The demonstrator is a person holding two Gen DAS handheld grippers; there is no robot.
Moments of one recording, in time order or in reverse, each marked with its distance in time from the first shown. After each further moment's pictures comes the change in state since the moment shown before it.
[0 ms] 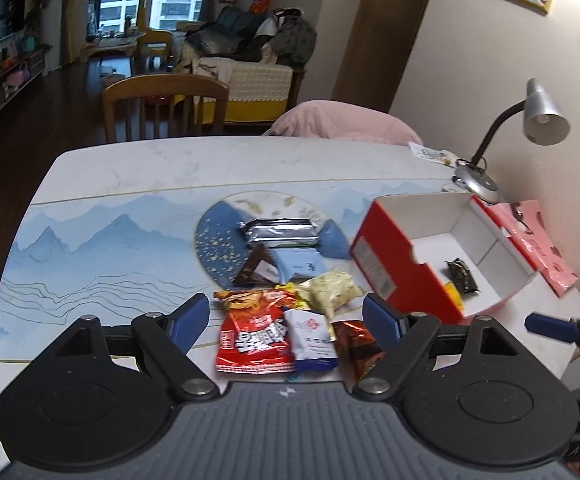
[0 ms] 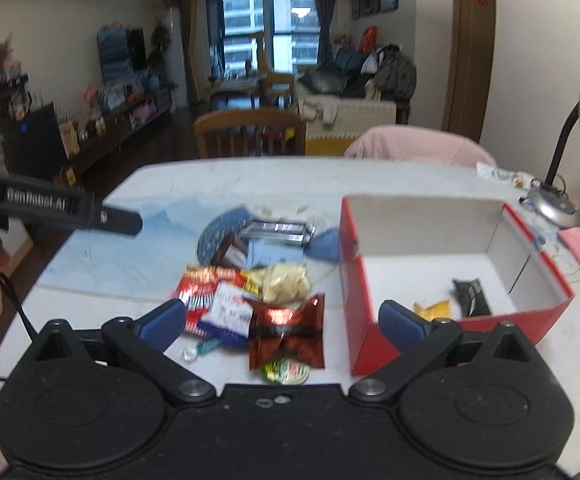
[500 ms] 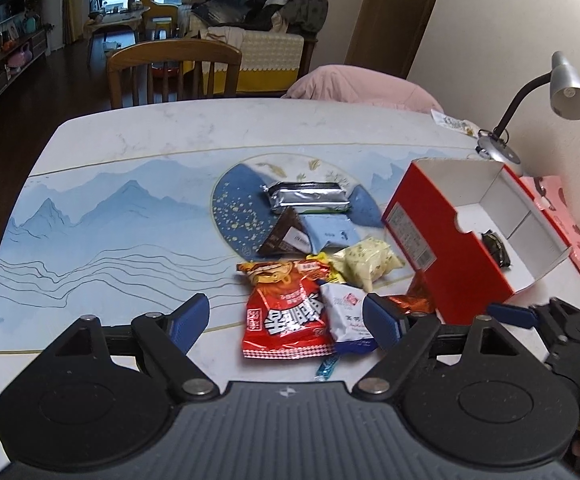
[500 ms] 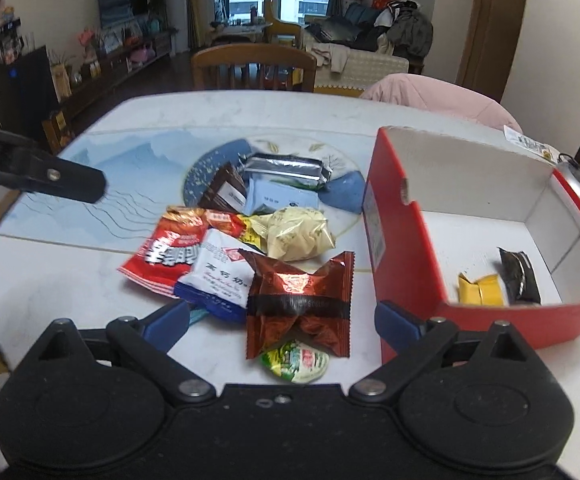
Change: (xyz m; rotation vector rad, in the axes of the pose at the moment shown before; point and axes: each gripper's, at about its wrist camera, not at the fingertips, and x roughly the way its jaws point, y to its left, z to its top) left arm 0.042 0.024 -0.011 0.007 0.096 0.030; right arm 0.097 0.016 -0.015 -0.065 0.143 -0.045
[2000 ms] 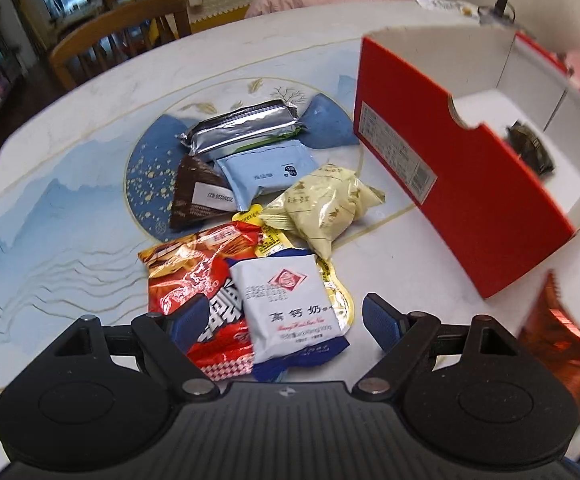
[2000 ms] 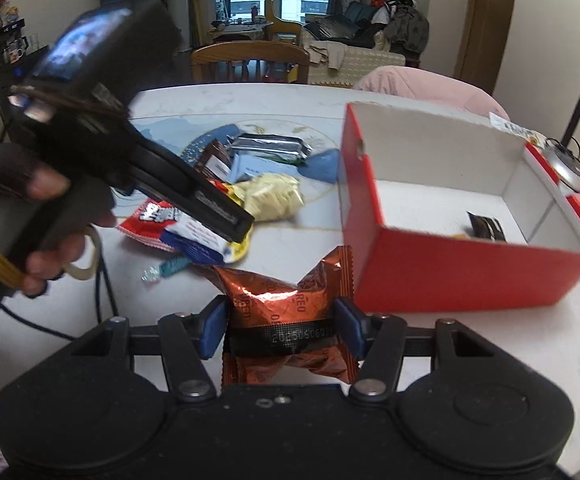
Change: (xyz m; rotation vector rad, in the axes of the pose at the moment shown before) left arm 0.118 -0.108 -0.008 0.245 0.211 0.162; right arm -0.051 -0.037 -0.043 0.020 -0.008 0.029
